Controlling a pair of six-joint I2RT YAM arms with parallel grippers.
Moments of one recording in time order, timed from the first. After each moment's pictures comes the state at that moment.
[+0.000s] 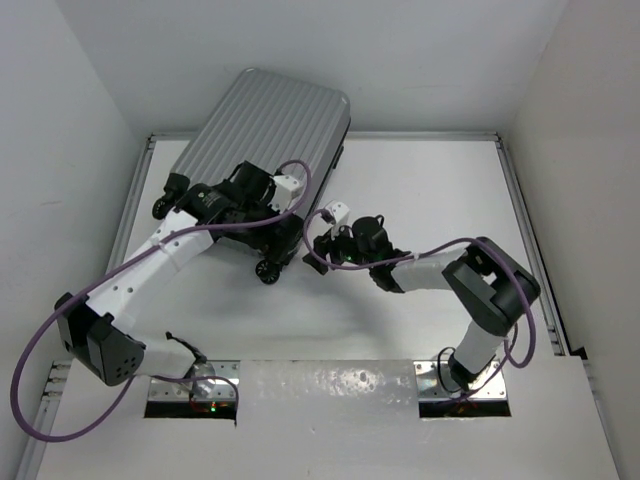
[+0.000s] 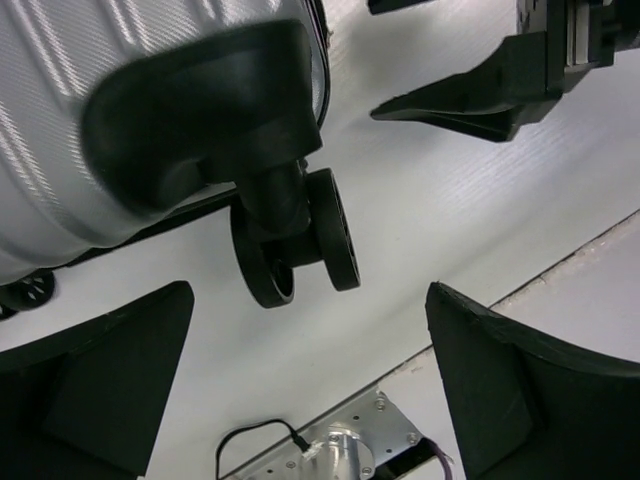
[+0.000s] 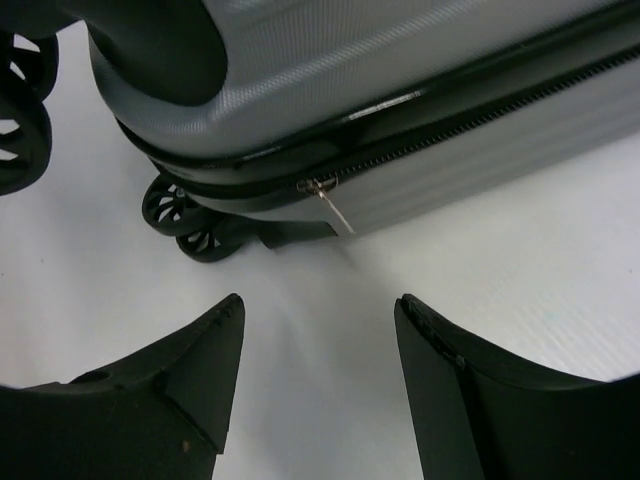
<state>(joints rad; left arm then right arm) -0.57 1.35 1.37 -1.06 0.05 0.06 0.71 1.71 0.66 0.68 -0.28 0.14</state>
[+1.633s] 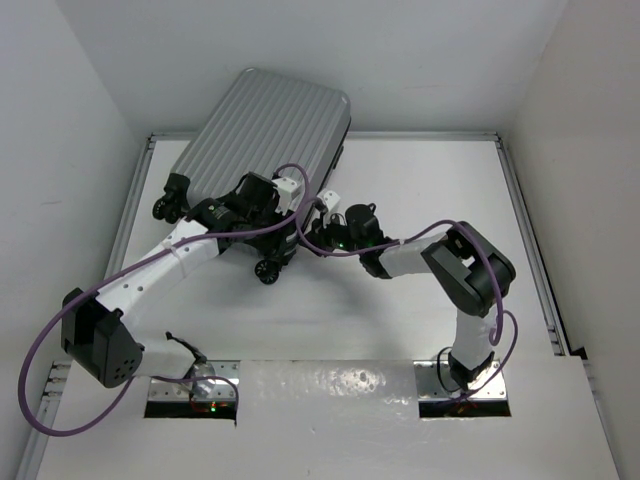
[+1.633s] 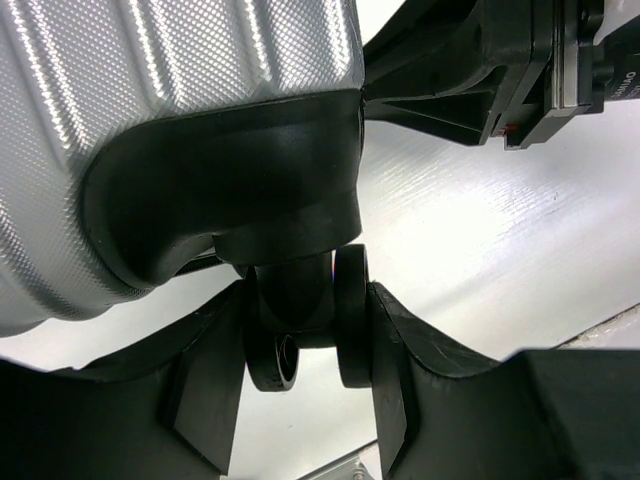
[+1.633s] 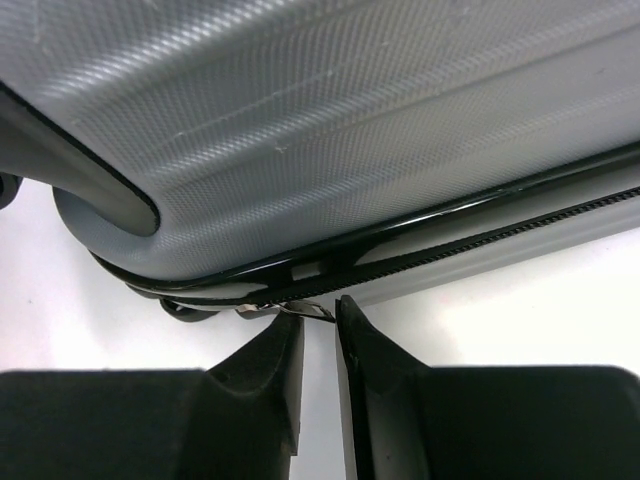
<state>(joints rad) -0.58 1.33 1.18 -0.80 0.00 -0.06 0.67 1.88 0.81 0.77 -0.38 0.13</state>
